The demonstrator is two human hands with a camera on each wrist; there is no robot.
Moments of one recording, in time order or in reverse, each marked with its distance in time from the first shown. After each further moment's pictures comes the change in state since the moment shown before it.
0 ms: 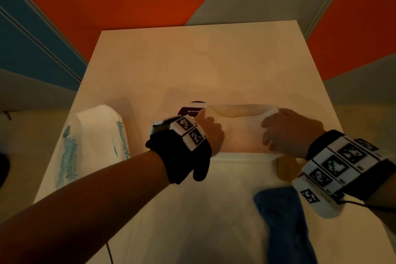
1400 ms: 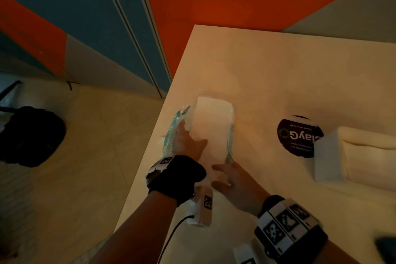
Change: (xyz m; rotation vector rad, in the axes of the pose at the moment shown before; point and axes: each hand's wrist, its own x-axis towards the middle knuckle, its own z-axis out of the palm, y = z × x) left_hand -0.159 -0.152 -0.157 -0.312 0.262 -1.194; right_hand 0.098 -0.303 -0.079 1.106 -0.028 -0.227
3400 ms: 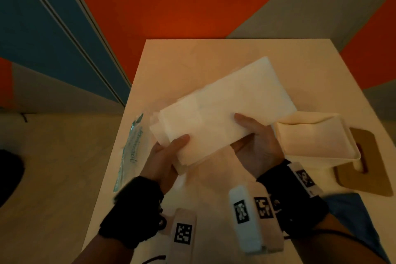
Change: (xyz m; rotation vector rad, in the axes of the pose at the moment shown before) left_hand -0.092 0.048 -0.007 -1.039 -0.565 0.002; right_hand -0.063 0.002 -0.084 1.689 0.526 -0.428
